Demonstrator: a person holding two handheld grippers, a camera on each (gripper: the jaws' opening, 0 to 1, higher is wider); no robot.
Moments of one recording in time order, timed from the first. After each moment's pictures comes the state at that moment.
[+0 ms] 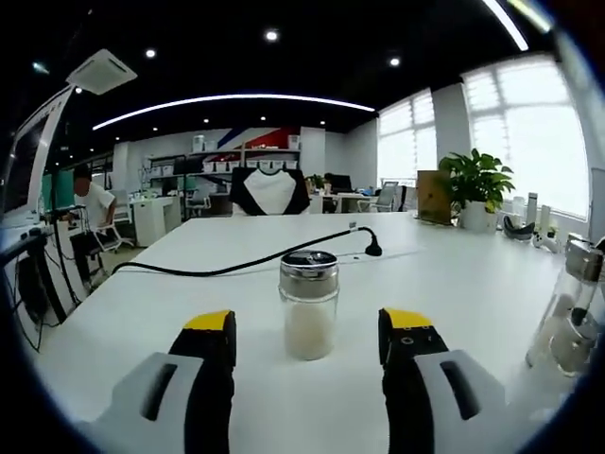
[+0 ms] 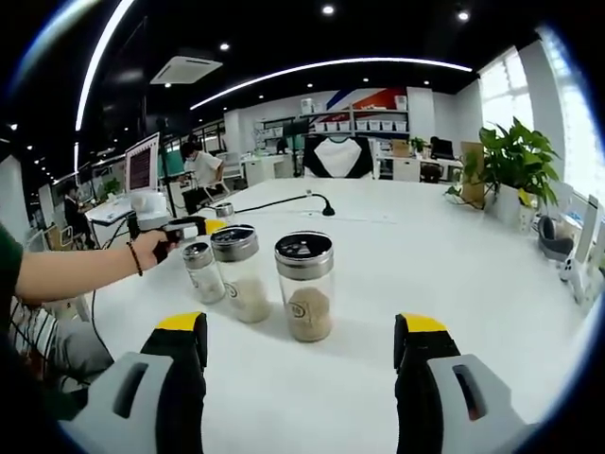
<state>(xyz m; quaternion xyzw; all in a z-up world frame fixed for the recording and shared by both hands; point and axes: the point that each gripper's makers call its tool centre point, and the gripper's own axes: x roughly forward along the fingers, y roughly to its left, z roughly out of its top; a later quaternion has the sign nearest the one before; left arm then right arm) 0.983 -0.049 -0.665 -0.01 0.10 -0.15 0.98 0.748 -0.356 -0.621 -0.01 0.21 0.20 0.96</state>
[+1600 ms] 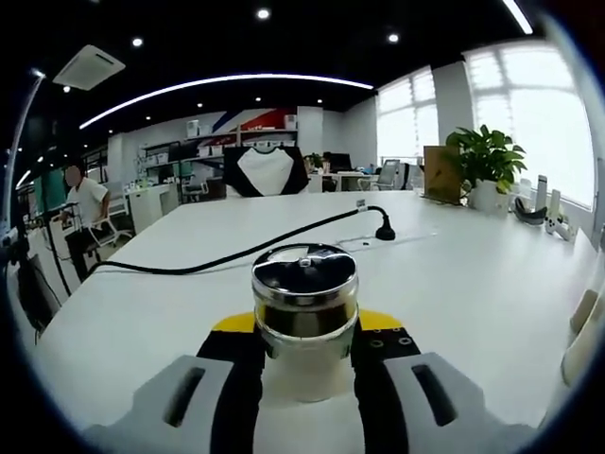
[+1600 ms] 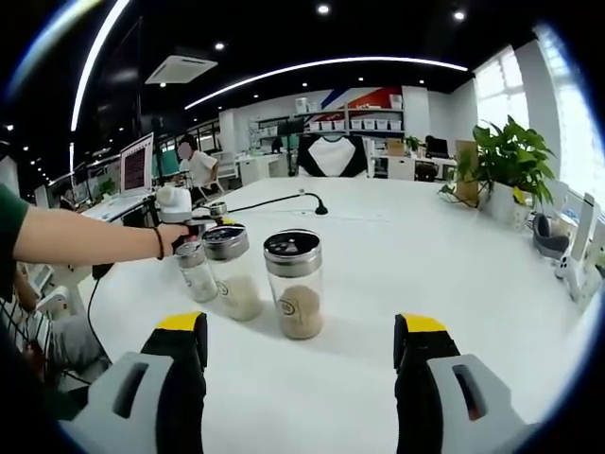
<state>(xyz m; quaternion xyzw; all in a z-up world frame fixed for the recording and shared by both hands) 1.024 -0.066 -0.686 0.03 0.13 -0.15 0.98 0.747 -0.365 -0.622 -0.01 0.21 0.19 0.96</state>
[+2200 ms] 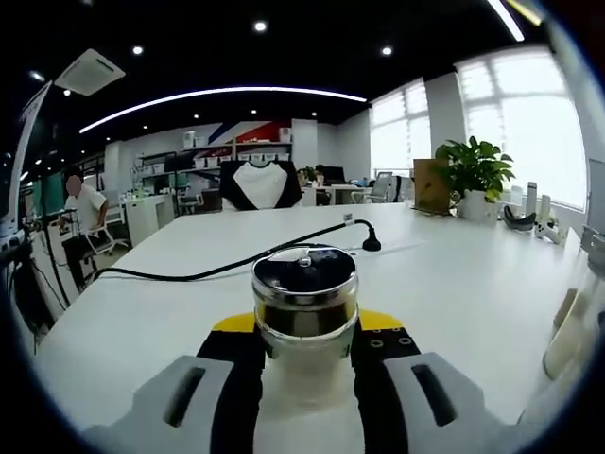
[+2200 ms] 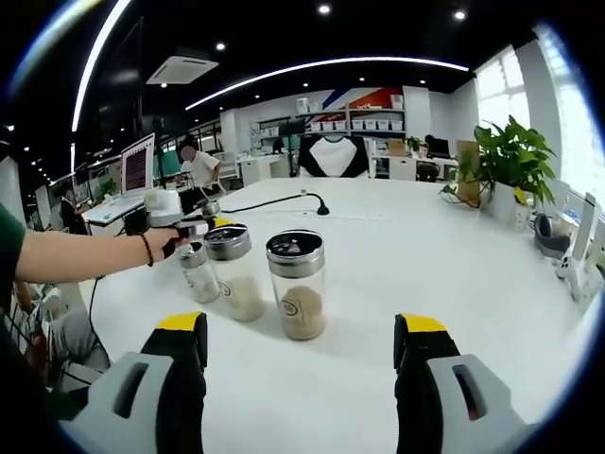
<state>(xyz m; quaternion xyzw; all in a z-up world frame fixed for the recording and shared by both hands) 0.984 -0.070 -0.669 0.02 0.10 -0.16 0.98 0.746 -0.363 -0.621 -0.01 0.21 0.20 0.96</state>
